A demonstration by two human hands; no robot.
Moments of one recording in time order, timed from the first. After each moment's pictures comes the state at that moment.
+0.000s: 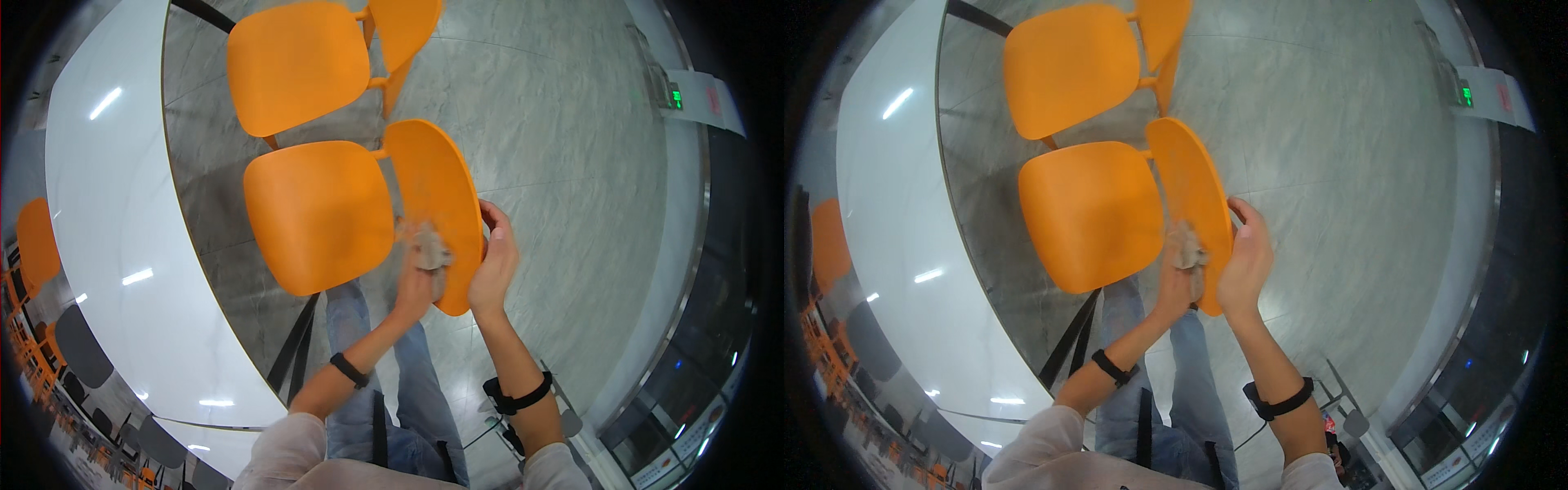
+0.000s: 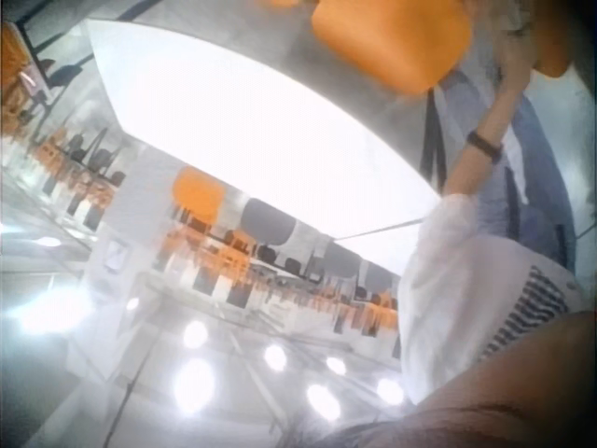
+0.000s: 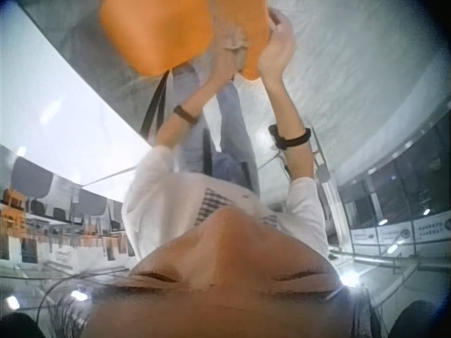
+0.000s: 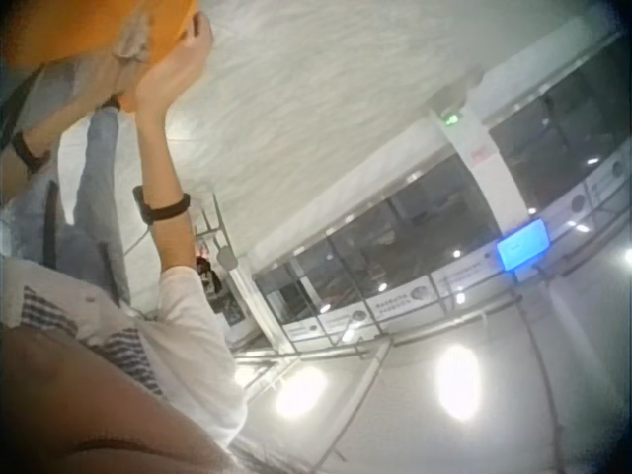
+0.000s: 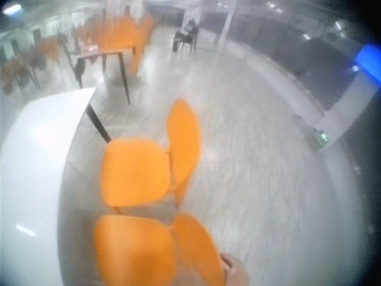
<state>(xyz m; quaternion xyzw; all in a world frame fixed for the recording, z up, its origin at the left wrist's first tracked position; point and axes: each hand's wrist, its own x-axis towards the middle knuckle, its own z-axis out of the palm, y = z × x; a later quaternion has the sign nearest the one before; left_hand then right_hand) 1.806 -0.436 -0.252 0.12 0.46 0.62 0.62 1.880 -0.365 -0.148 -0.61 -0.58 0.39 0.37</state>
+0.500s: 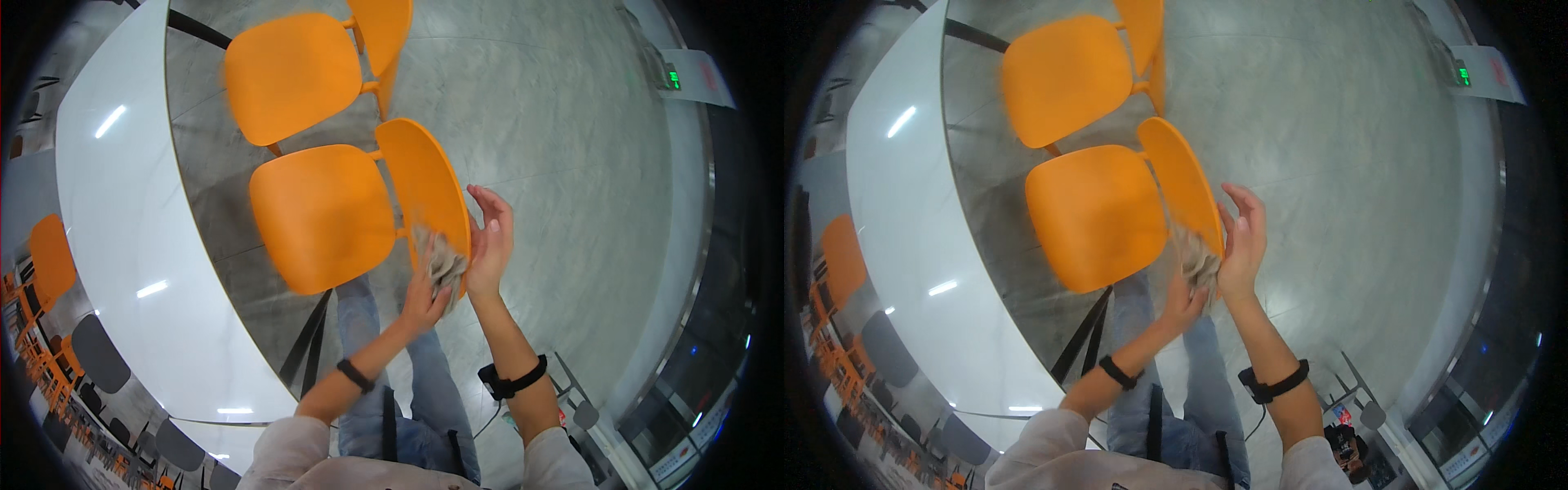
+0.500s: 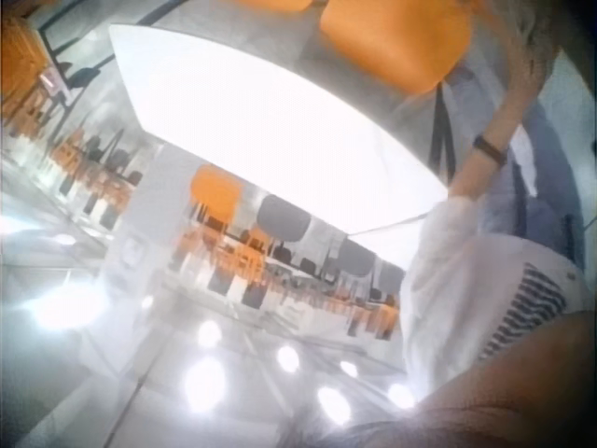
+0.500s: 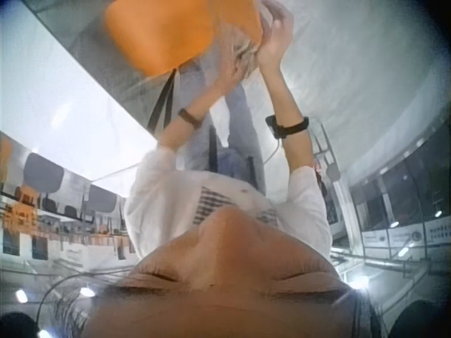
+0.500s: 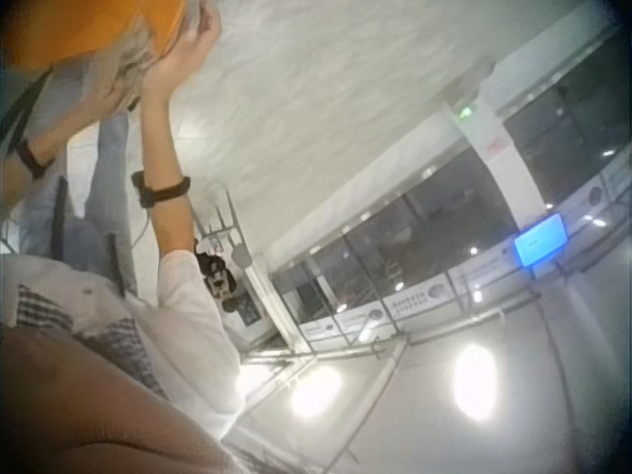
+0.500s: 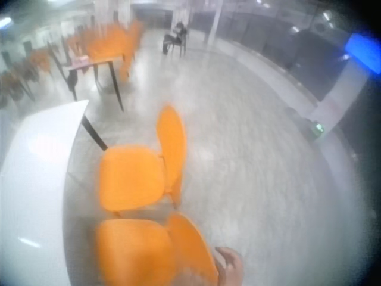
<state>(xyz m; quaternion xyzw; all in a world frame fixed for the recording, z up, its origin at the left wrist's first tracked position) 1.812 -0.493 -0.233 0.48 0.51 0.54 0.47 1.884 -0.365 -0.148 -0.52 -0.46 0.52 0.49</state>
